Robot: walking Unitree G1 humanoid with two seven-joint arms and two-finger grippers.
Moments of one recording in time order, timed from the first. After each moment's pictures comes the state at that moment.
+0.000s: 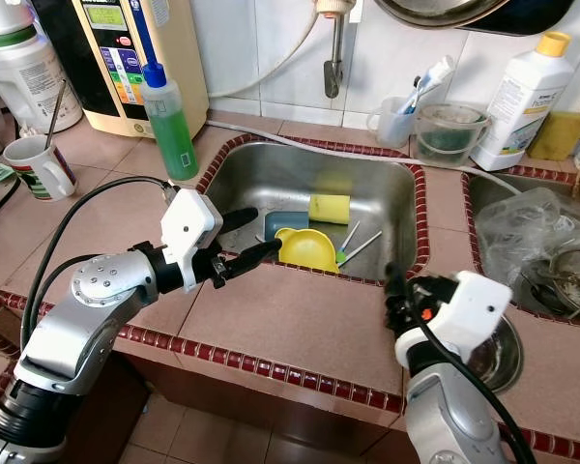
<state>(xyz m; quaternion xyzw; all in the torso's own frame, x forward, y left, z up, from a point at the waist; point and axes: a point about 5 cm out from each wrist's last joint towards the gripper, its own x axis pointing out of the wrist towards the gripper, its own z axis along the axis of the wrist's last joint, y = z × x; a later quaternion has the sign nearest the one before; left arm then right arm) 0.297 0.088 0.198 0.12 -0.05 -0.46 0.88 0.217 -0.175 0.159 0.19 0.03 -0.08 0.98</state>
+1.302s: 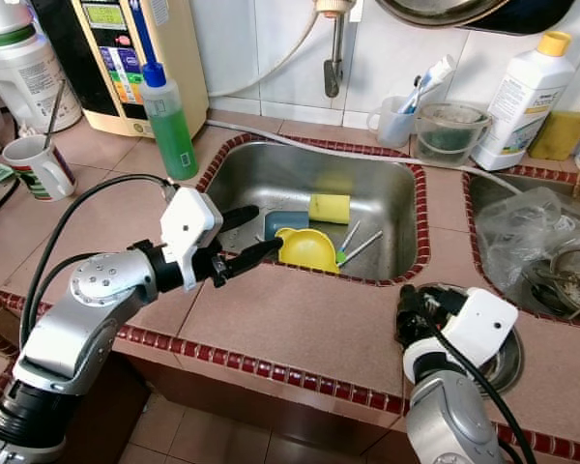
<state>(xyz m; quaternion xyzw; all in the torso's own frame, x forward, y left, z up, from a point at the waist) 0.296 0.087 0.200 0.12 -0.05 -0.46 0.88 0.215 -0.183 0.139 0.21 0.10 -0.14 0.96</state>
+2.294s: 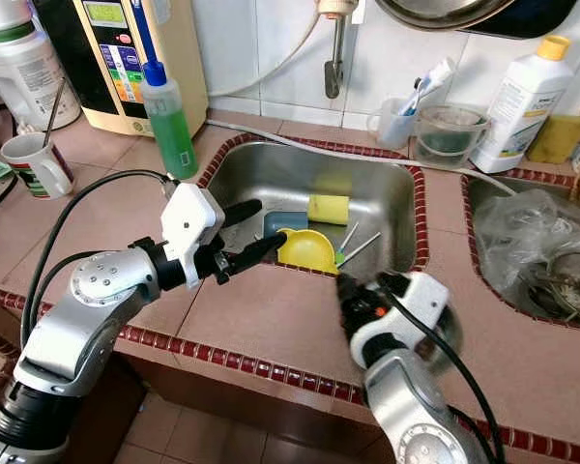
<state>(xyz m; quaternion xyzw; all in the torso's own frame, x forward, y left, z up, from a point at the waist) 0.293 0.083 0.207 0.12 -0.07 -0.46 0.88 0.242 -0.137 0.133 0.33 0.14 0.01 0.93</state>
